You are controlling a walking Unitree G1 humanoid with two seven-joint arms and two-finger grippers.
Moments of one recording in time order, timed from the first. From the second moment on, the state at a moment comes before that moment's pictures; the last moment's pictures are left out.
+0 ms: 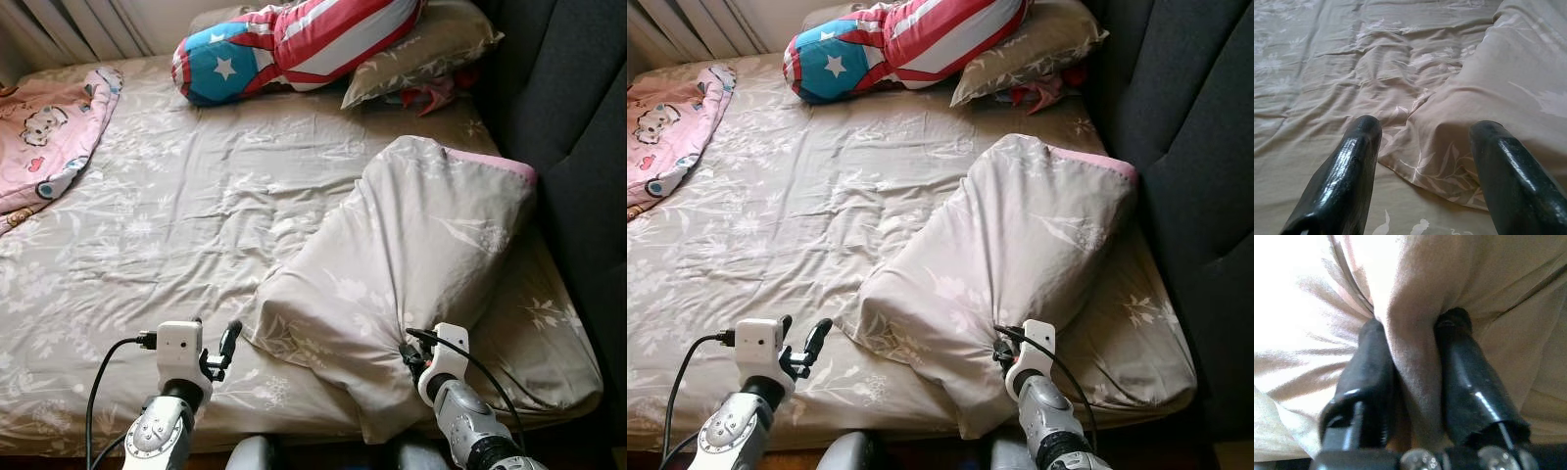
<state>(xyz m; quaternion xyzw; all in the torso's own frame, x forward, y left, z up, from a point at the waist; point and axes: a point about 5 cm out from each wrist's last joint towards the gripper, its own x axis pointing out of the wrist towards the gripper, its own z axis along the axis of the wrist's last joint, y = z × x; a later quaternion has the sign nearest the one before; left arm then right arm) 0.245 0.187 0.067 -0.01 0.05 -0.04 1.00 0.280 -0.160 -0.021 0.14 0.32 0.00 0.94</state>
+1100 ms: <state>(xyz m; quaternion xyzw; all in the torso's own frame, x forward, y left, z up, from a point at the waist) 0.264 0.171 0.047 -0.03 0.06 -0.04 1.00 0.243 -0.392 0.068 -0.09 0.19 -0.42 0.88</state>
